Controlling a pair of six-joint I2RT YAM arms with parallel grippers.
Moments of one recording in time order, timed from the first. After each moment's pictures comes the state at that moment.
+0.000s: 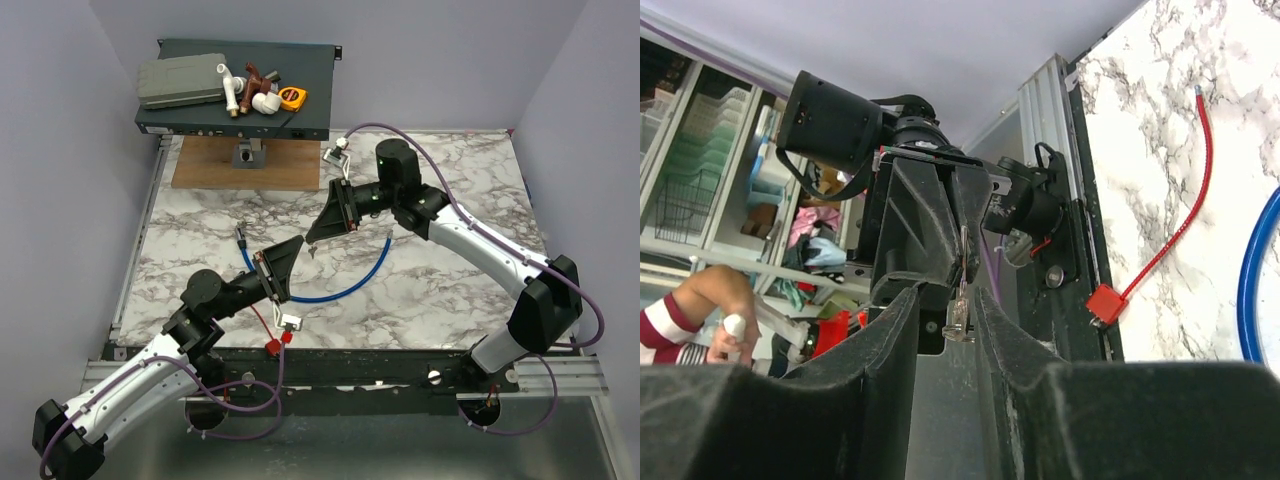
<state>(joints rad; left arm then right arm) -0.74 0.55 0.35 0.34 0.40 1.79 0.66 1.56 1.34 -0.05 -1.10 0.67</state>
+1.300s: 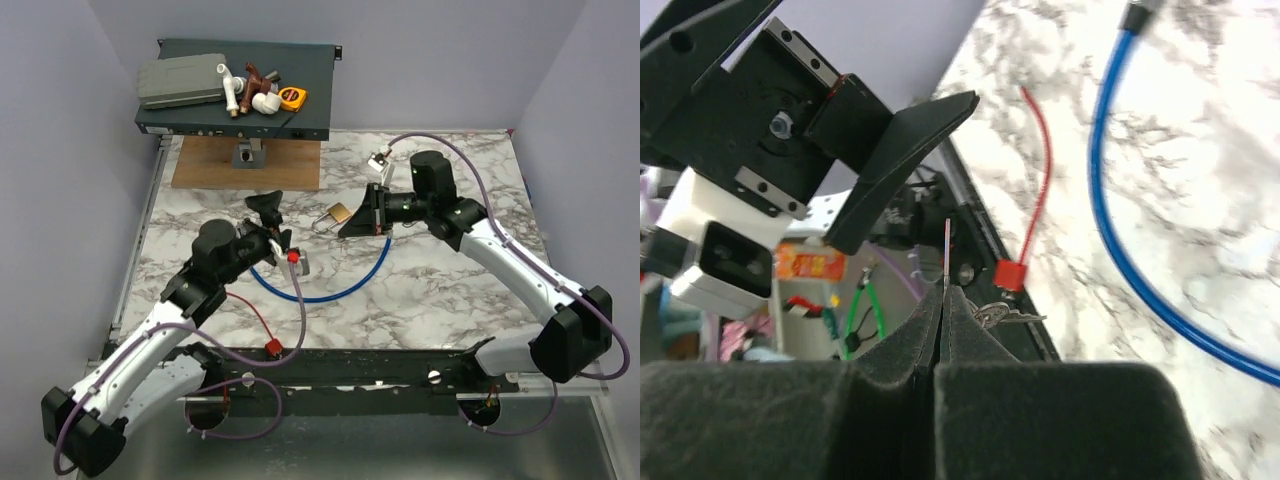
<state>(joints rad) -0.58 0.76 0.65 0.01 0.25 1.23 0.53 1.38 1.17 -0.24 -0.88 0.59</state>
